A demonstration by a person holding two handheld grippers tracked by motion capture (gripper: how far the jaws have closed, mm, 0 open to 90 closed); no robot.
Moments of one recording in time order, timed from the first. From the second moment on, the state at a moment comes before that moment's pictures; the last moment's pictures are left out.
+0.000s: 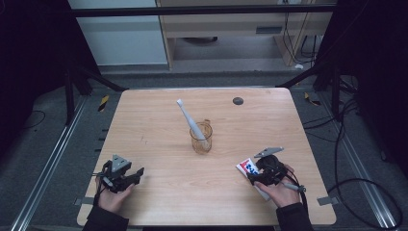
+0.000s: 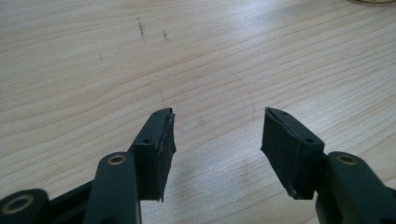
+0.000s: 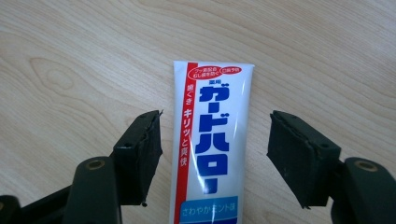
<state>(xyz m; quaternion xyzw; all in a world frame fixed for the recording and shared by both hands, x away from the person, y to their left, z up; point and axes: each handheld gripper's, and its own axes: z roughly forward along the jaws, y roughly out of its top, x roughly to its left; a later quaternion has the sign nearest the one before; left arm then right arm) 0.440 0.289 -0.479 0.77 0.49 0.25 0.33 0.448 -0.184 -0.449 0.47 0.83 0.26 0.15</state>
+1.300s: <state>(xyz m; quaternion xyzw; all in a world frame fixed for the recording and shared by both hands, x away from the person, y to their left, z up) 0.441 0.288 -0.480 0.77 0.49 0.25 0.33 0.480 -0.173 -0.475 0.47 0.85 0.20 0.09</state>
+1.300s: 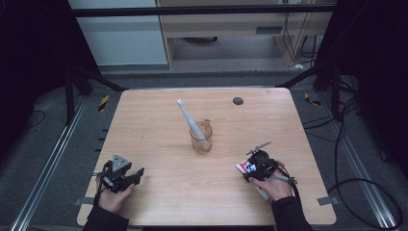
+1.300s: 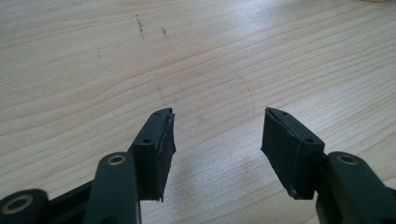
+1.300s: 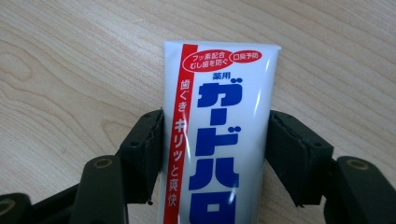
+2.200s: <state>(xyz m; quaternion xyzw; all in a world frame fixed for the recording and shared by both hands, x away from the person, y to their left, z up) 0.441 0.288 -0.480 0.77 0.49 0.25 0.33 0.474 -0.174 -0.461 0.49 0.85 0.19 0.09</state>
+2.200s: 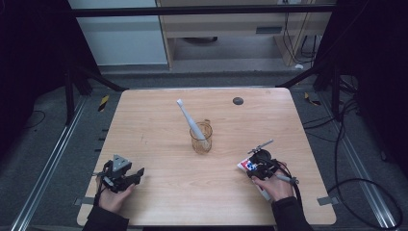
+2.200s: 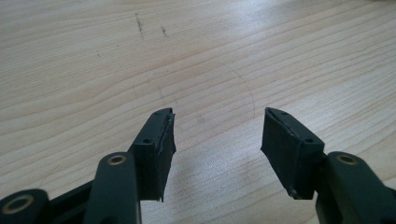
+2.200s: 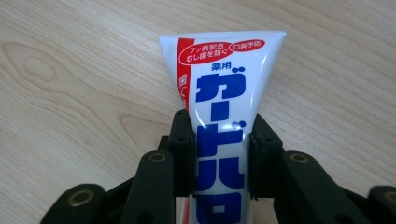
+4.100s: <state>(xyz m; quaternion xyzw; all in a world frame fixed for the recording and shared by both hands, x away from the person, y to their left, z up) 0.442 0.290 -0.479 0.77 0.49 0.25 0.33 0.510 -0.148 -0.364 0.47 0.65 0.55 0.25</state>
